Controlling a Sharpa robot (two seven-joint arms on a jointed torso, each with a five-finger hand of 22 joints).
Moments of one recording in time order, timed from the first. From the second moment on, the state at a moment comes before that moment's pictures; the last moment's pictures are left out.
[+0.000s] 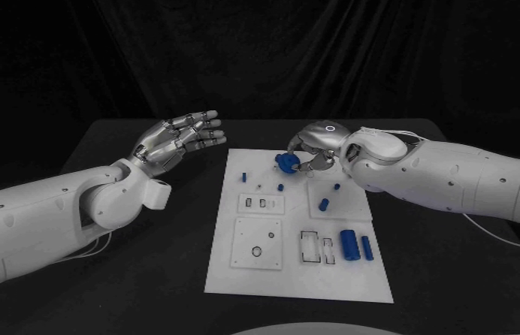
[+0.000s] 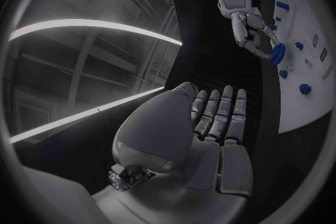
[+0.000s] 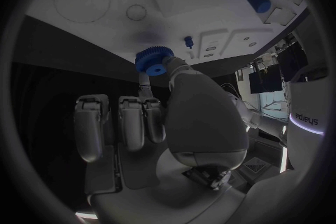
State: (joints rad) left arm 1.28 -0.88 -0.21 1.43 0.00 0.16 0.62; left_hand 1.60 0.15 0.16 0.26 0.71 0.50 0.16 0.15 0.06 0.35 0.24 0.52 0.07 0.42 0.25 0.51 0.07 0.12 0.39 0.29 0.23 0.08; right arm 1.29 -0.70 -0.21 1.28 -1.65 -0.37 0.05; right_hand 1.34 -0.16 0.18 0.27 0.46 0.93 0.07 0.19 0.46 1.46 -0.01 1.57 1.31 1.47 -0.06 1.57 1.31 0.02 1.47 0.05 1.57 1.31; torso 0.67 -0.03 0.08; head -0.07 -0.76
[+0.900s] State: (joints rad) left arm 1.28 -0.87 -0.21 1.43 0.00 0.16 0.62; left_hand 1.60 0.15 0.15 0.26 0.71 0.50 0.16 0.15 0.06 0.35 0.24 0.52 0.07 0.42 0.25 0.51 0.07 0.12 0.39 0.29 0.23 0.08; right arm 1.29 -0.56 -0.21 1.15 -1.65 -0.30 0.07; right_hand 1.34 -0.16 0.19 0.26 0.46 0.90 0.09 0.15 0.44 1.47 0.00 1.57 1.31 1.47 -0.06 1.57 1.31 0.02 1.47 0.05 1.57 1.31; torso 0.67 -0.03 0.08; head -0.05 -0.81
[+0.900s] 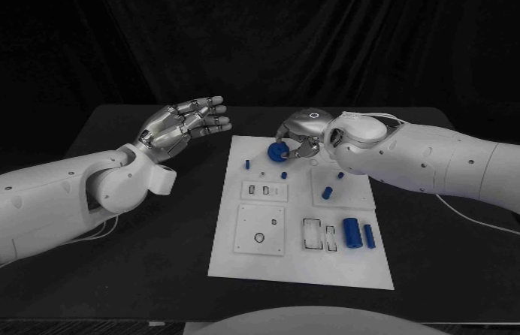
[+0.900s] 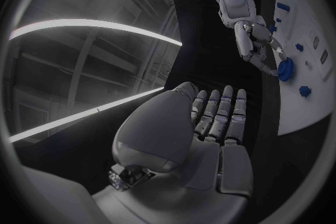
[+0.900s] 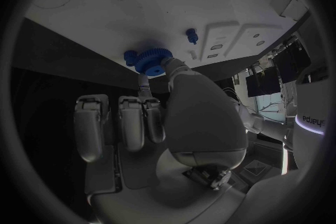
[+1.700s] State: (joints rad) left arm 1.28 -0.86 -0.21 1.42 0.00 0.16 0.62; left_hand 1.60 0.15 0.16 0.26 0.71 0.50 0.16 0.15 0.06 0.35 0.24 0.52 0.07 0.42 0.25 0.51 0.07 0.12 0.39 0.29 0.23 0.08; right arm 1.29 -0.56 -0.20 1.14 -1.65 -0.24 0.08; right_hand 1.34 -0.15 0.20 0.25 0.45 0.82 0.08 0.07 0.36 1.46 0.00 1.57 1.31 1.46 -0.06 1.57 1.31 0.02 1.47 0.06 1.57 1.31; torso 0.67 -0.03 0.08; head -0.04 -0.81
